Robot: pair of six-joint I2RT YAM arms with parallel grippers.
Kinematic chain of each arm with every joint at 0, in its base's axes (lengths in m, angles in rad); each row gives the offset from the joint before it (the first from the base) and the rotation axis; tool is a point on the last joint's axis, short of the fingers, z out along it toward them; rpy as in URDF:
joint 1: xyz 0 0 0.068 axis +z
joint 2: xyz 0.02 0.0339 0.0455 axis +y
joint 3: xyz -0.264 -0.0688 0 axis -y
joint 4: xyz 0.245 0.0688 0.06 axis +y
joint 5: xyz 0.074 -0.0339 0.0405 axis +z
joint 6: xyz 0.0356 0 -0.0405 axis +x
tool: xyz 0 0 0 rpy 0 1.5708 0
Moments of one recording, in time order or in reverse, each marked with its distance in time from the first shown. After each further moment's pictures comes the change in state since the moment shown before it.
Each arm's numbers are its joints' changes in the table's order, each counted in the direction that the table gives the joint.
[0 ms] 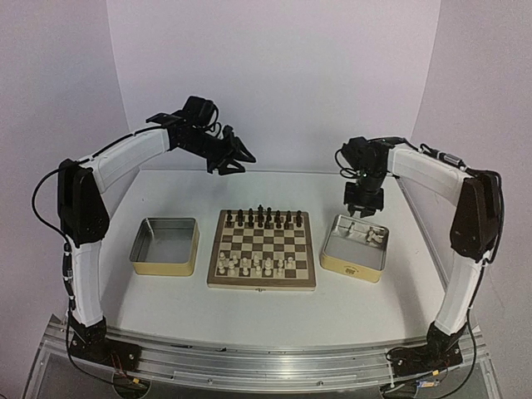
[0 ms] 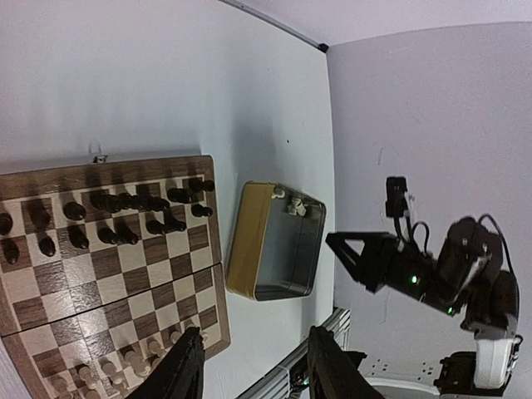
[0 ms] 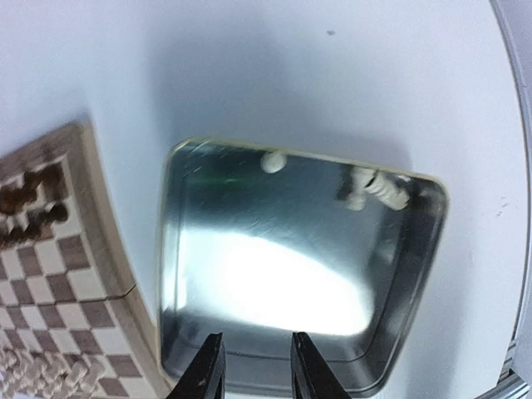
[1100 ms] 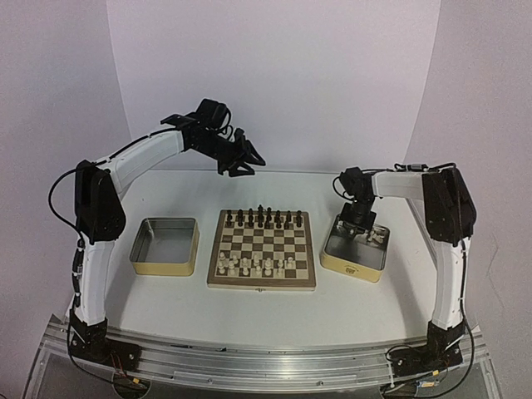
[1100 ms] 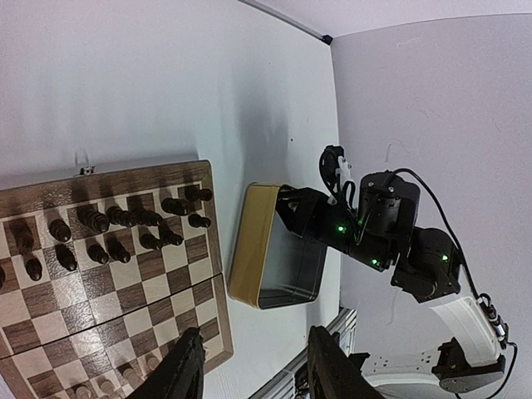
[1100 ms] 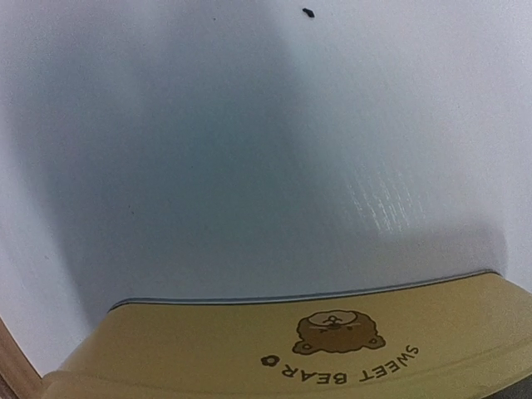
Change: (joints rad) left arm -0.033 0.133 0.160 0.044 0.002 0.016; right arm -0.117 0.245 -0.132 -0.373 -0.030 0.138
